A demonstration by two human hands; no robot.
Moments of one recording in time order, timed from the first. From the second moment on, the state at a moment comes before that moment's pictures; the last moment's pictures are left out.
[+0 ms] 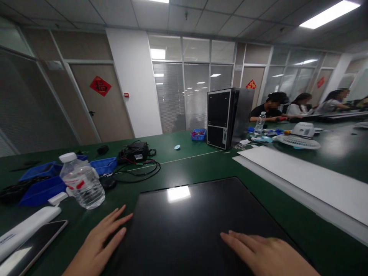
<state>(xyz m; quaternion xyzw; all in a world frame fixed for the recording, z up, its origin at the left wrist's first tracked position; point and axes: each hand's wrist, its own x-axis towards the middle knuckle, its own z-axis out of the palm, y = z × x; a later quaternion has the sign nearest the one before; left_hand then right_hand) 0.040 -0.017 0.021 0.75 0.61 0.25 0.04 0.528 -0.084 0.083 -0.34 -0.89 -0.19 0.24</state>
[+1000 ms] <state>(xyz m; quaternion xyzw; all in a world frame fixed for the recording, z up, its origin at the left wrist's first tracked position) 0.004 -0.004 -0.008 0.74 0.65 0.16 -0.06 0.636 0.068 0.080 -0.71 -0.69 -0.11 0.04</state>
